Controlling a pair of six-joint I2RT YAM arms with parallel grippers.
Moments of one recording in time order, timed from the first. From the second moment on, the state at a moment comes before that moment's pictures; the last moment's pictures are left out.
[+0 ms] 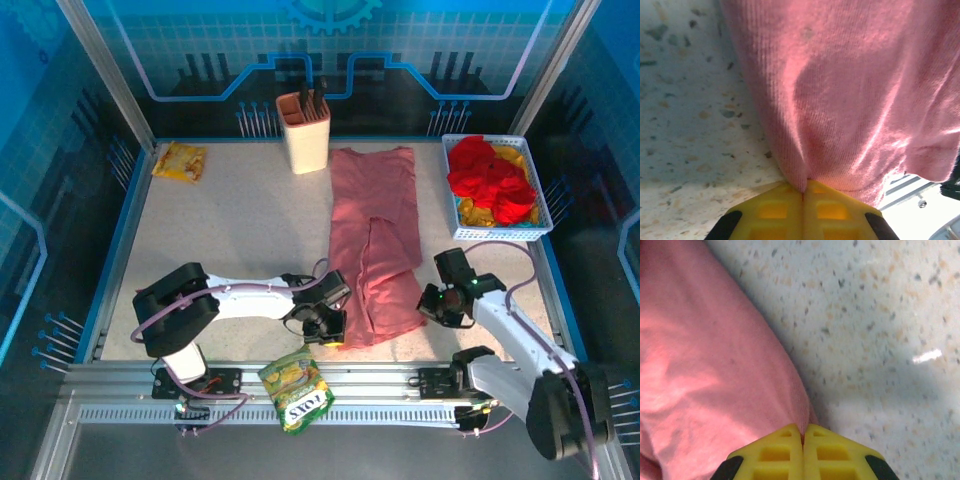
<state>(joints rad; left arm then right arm) -1.02 1.69 0.88 -0.42 0.39 -1.12 0.24 0.95 0.51 -0.87 -0.13 0.75</state>
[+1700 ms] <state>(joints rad) -0.65 1.76 1.39 -0.71 0.33 -0.80 0.17 1.23 0.94 -0.81 -0.17 0.73</state>
